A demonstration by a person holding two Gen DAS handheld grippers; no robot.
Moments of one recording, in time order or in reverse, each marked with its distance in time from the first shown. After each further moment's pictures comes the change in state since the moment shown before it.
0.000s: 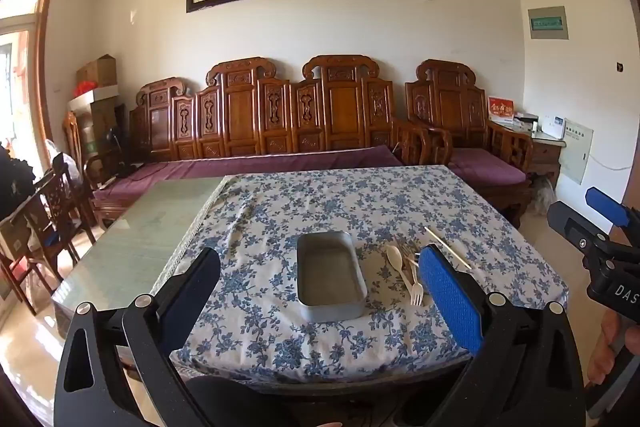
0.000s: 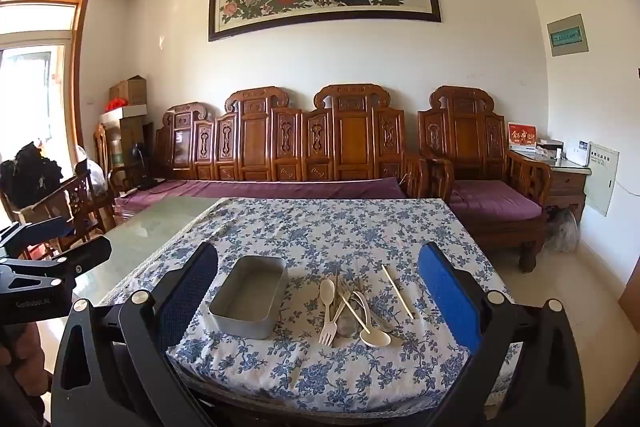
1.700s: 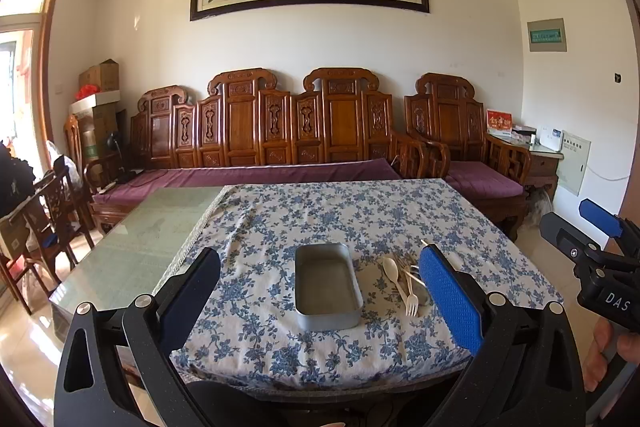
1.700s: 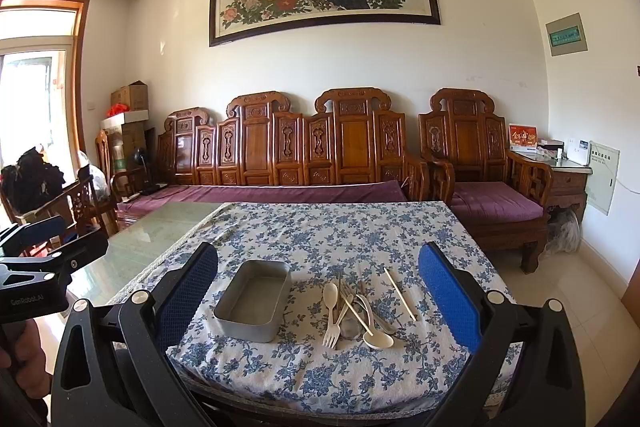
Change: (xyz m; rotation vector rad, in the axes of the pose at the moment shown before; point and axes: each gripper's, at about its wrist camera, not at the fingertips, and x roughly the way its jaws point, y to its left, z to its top) left arm -0.009 -0.003 0.012 -0.015 -0.039 -0.003; right arm -0.003 -0.002 0.005 0.005 -0.010 0.002
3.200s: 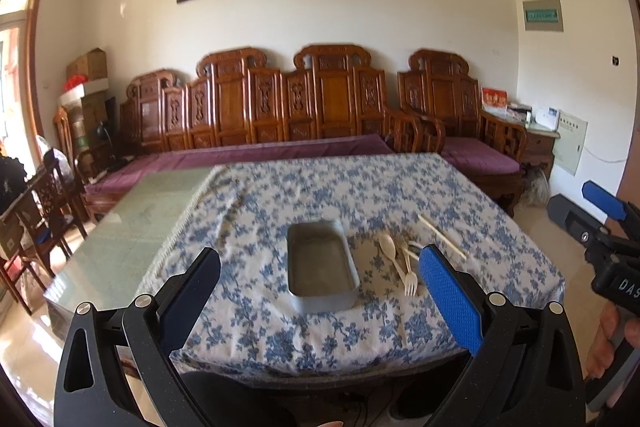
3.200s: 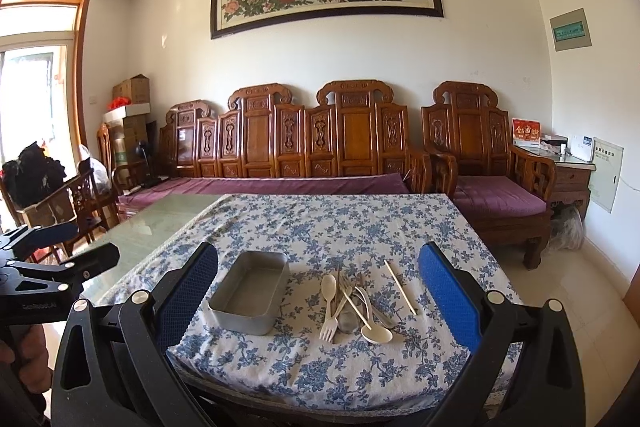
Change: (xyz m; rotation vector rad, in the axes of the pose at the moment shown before) left arm 0.027 -0.004 -0.018 0.024 0.092 -0.036; right arm 0.005 -0.006 -0.002 -0.003 0.030 0.011
